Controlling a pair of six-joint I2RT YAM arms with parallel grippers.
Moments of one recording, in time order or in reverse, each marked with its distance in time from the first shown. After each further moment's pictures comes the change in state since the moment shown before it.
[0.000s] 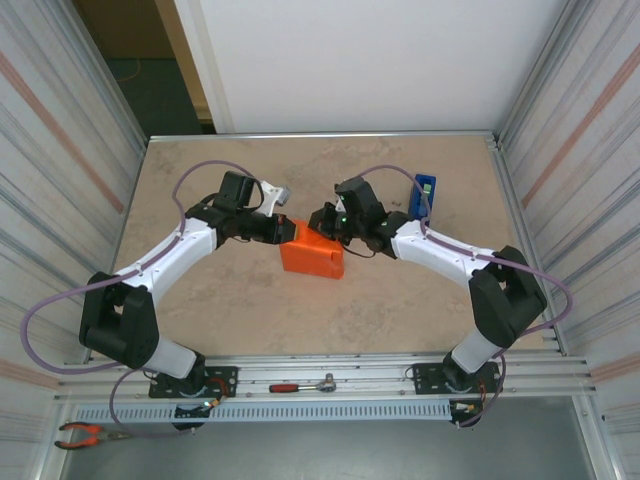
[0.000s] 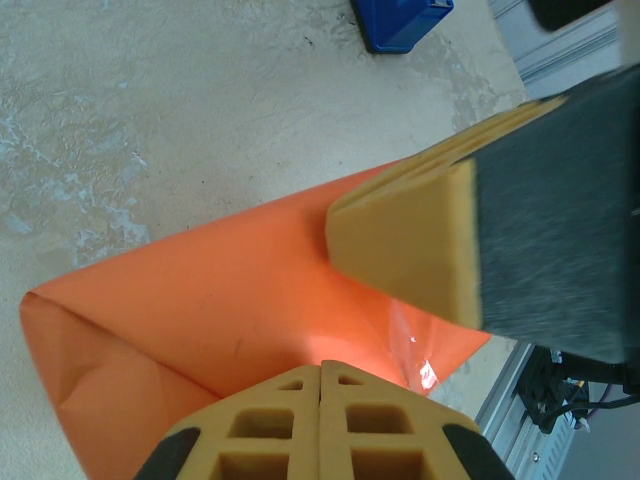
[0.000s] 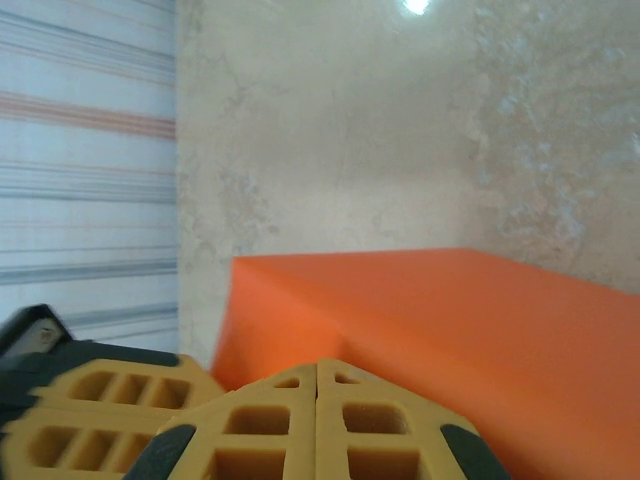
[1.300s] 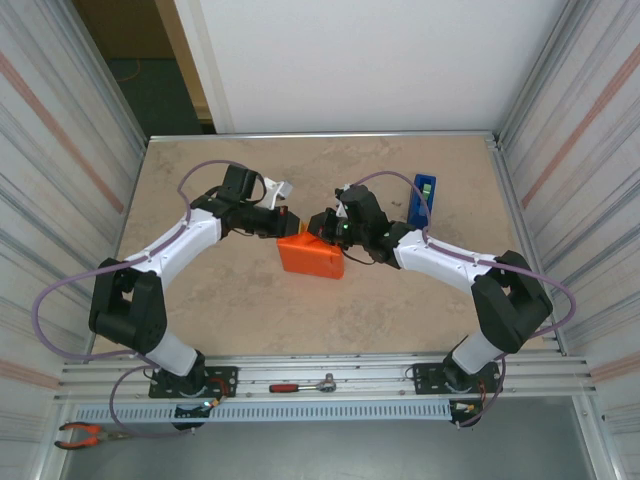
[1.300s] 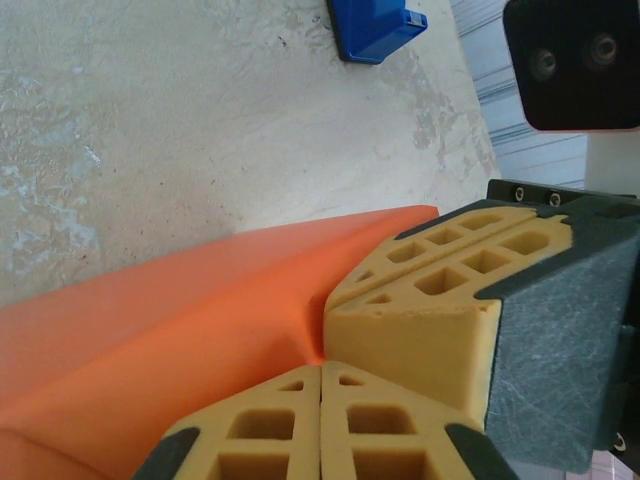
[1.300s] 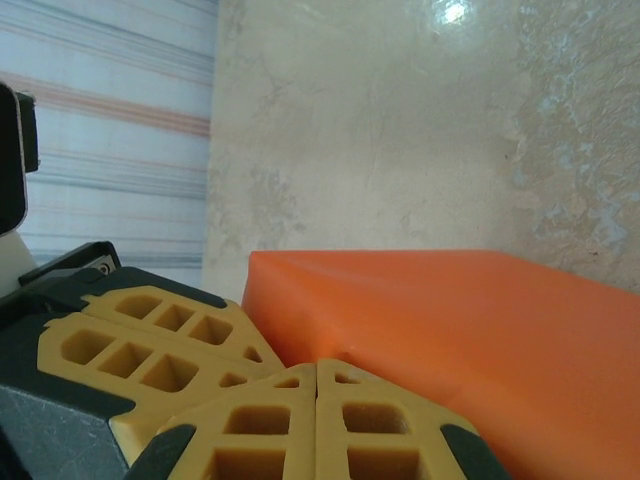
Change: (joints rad) left arm 0.020 0.079 0.059 0.006 0.108 -0.105; right arm 0.019 -0.040 -0.089 0.132 -0.003 -0.006
